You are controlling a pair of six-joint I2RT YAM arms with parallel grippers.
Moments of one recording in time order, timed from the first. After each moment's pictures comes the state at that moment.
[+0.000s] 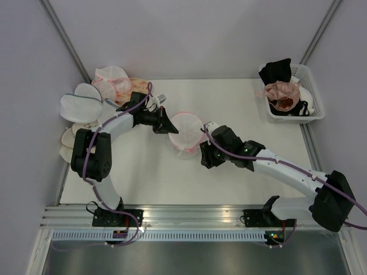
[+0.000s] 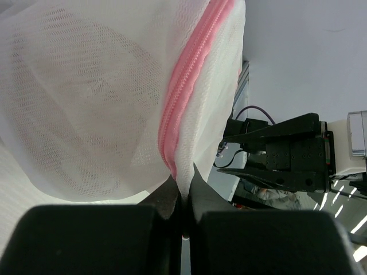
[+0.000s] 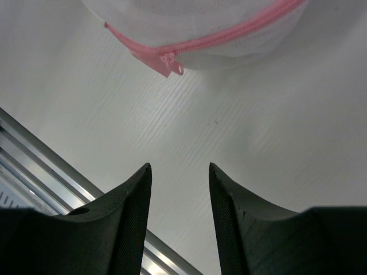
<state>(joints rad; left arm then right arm) -0.23 1.80 1.22 -0.37 1.02 -0.46 0.80 1.26 0.90 -0.49 -0.07 0.31</state>
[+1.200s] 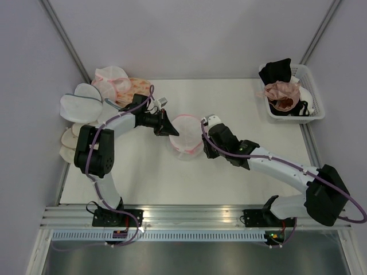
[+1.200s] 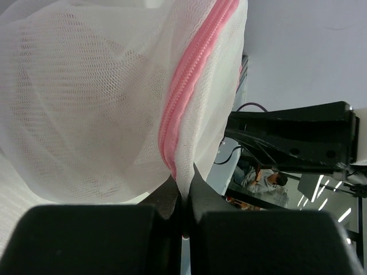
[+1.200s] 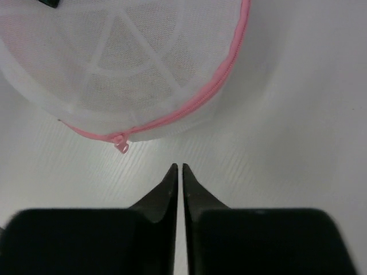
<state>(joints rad) -0.23 1.85 1.22 -0.37 1.05 -0.46 0.80 1.35 0.87 -0.27 0.17 0.31</state>
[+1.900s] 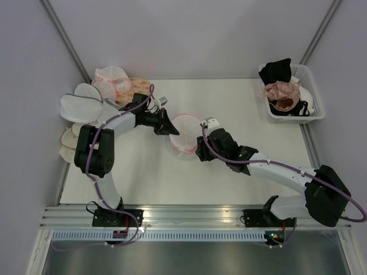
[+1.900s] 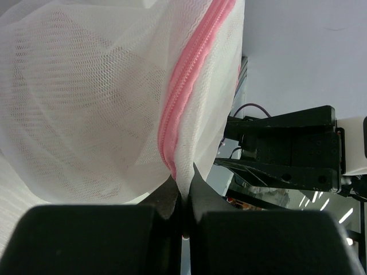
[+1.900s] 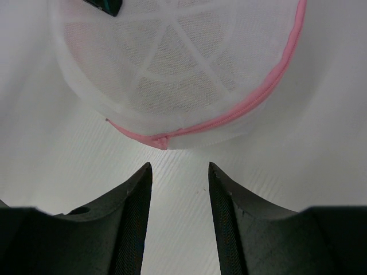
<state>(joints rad) -0.23 1.86 1.23 -0.36 1.05 -0.46 0.82 1.31 0.77 -0.09 0.11 0.35</state>
